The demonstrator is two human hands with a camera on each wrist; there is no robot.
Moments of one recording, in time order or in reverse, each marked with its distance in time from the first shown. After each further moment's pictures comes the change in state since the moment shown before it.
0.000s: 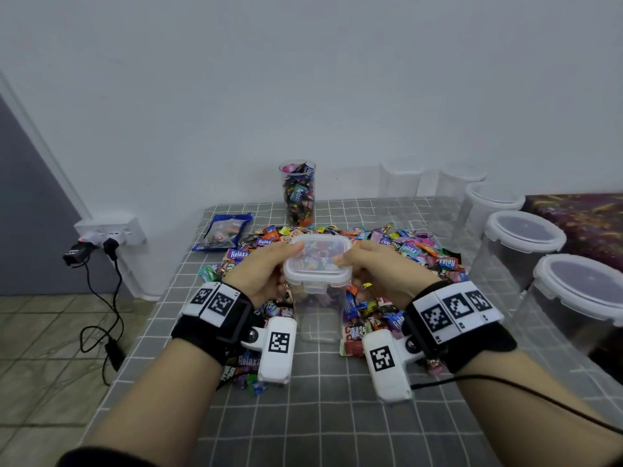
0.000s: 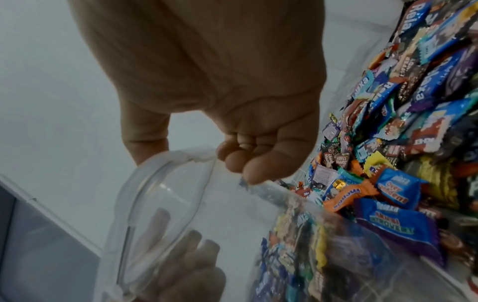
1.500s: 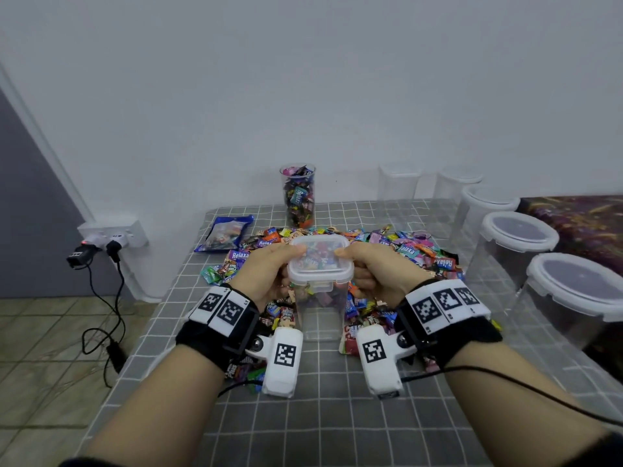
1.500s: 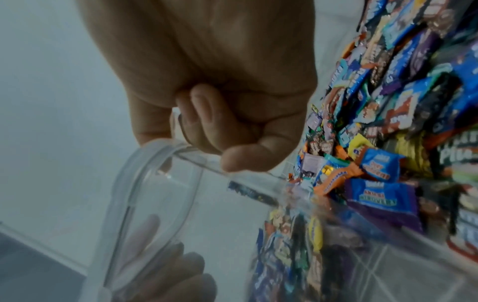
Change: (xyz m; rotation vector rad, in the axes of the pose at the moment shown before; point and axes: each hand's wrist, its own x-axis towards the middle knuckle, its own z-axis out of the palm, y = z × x) left_hand -0.012 0.001 0.012 0.028 0.142 0.064; right_hand 0.004 0.006 -0.002 0.162 0.006 0.009
